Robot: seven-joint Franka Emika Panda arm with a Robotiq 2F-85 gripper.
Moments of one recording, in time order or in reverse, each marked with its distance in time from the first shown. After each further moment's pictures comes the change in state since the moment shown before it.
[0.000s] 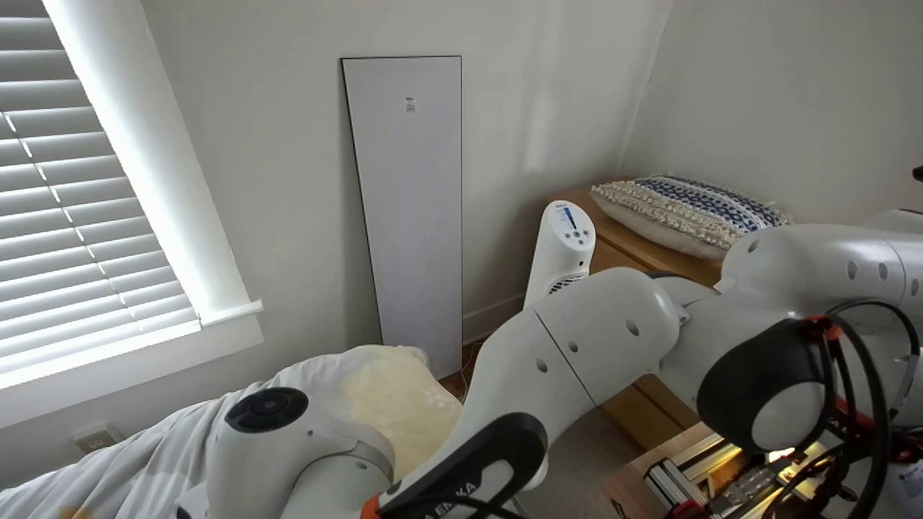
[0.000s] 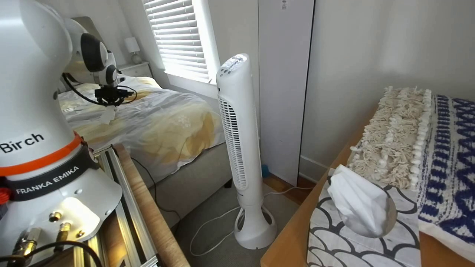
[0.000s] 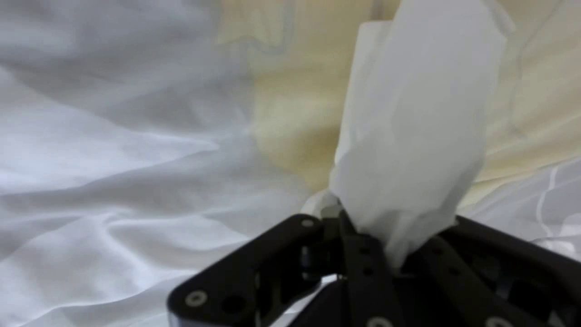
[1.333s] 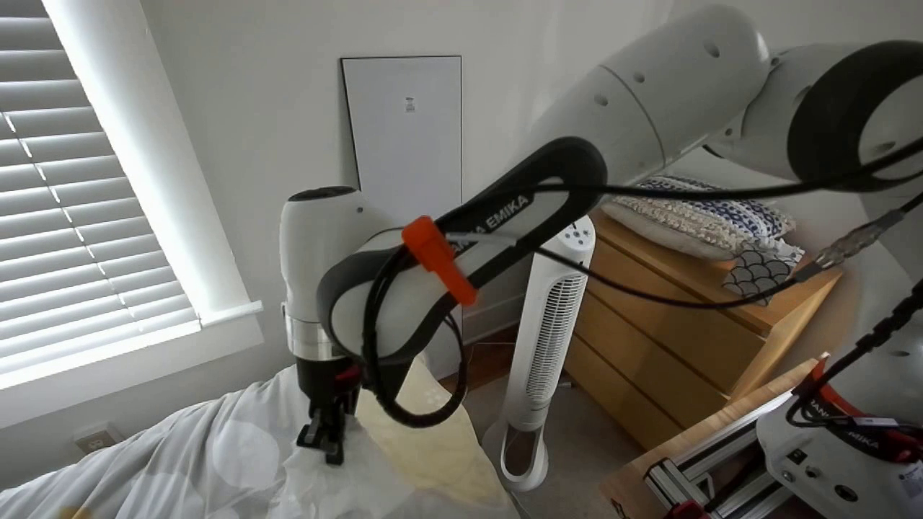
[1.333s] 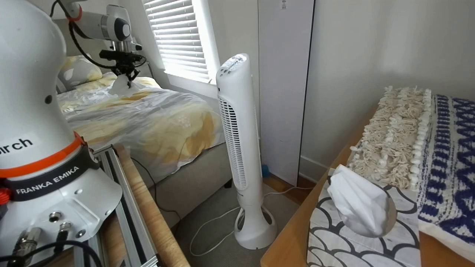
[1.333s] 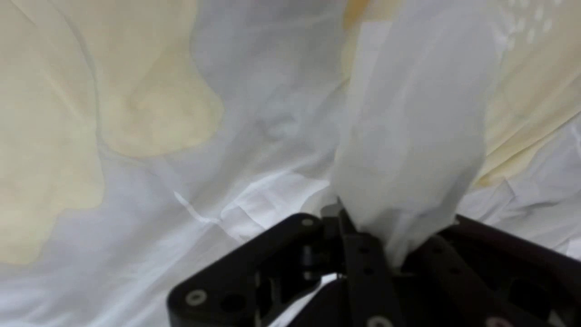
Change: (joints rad) arm -0.264 -0.682 -0.021 -0.787 0.031 -0.136 0.244
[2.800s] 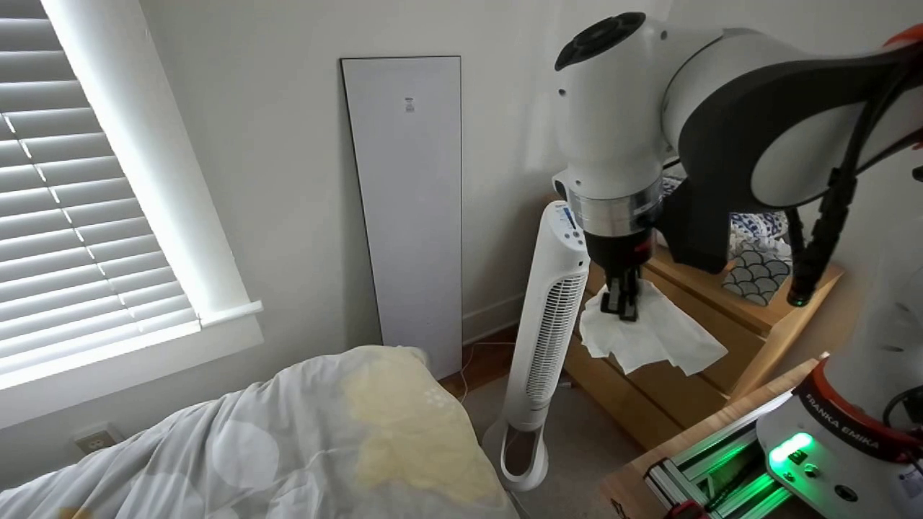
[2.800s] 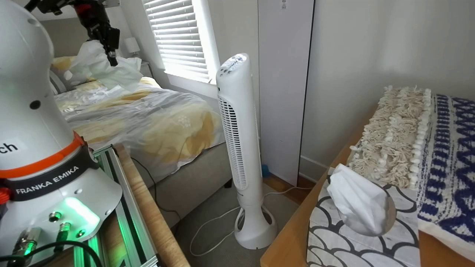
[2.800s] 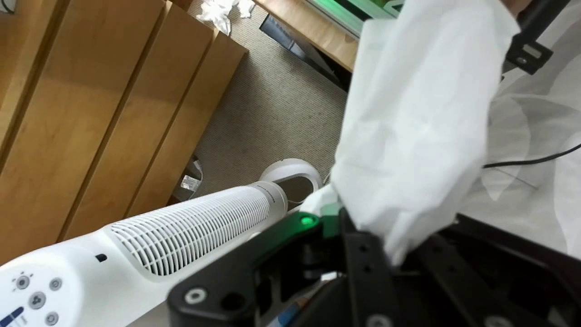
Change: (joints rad) arm -0.290 -1.062 0.151 -0.940 -0.195 -0.488 0.372
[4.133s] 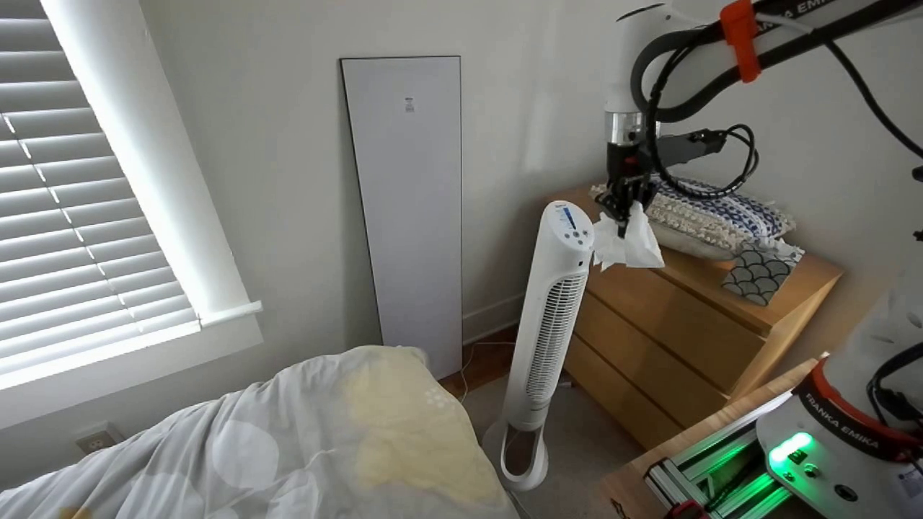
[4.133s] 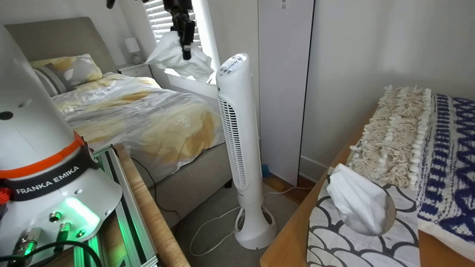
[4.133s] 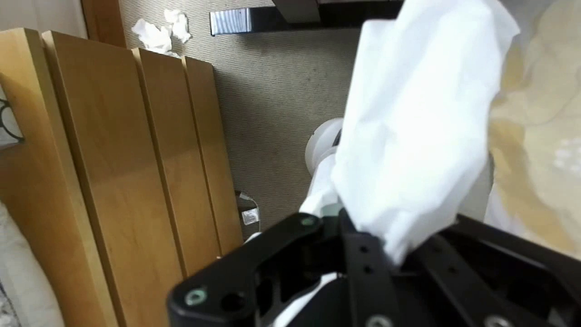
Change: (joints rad) arm -0.502 -0.010 -0.214 -0.038 0.014 0.198 -0.035
